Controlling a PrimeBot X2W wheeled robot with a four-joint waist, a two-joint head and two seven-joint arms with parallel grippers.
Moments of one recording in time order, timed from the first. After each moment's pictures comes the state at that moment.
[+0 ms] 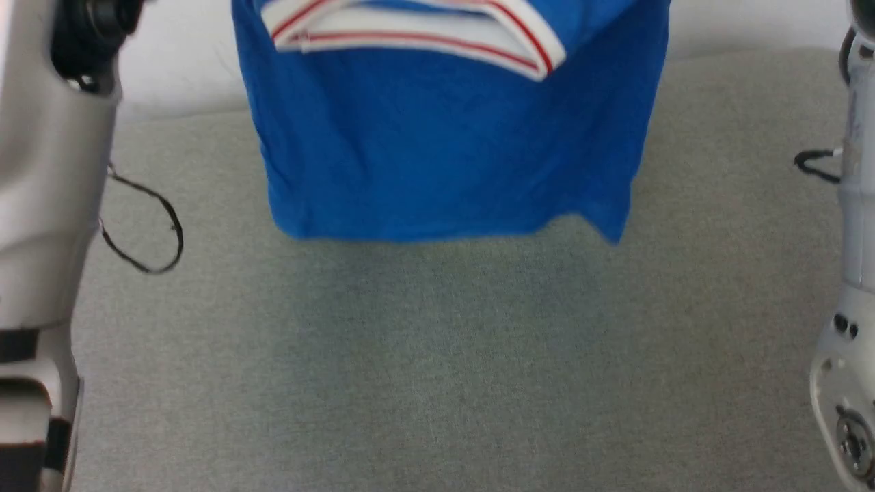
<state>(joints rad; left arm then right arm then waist) -1.21 0.42 -0.40 0.31 -0.59 0.22 0.39 -1.16 -0.09 -0.04 0.36 0.17 0.13 0.36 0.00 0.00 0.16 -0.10</state>
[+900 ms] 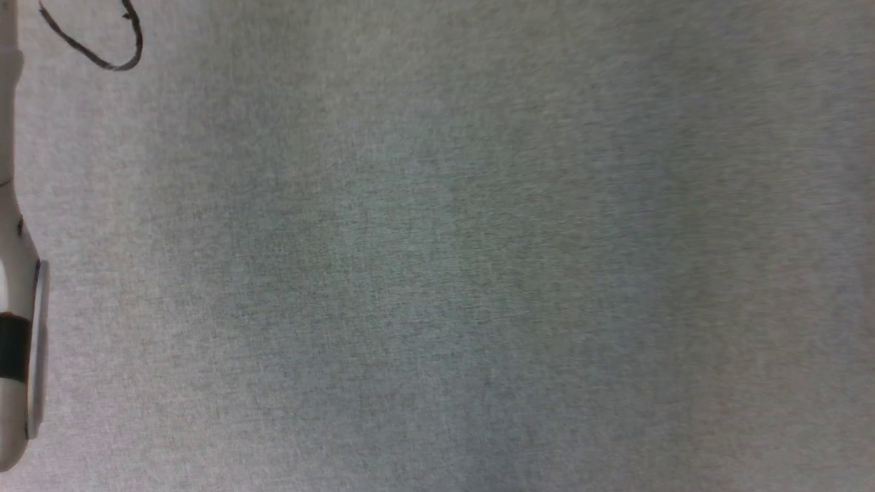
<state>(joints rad) -1.58 0.34 -0.36 0.50 -0.56 0.10 -0.01 -1.61 -0.19 -0.08 0.70 -0.04 0.13 0.04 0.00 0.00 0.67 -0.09</state>
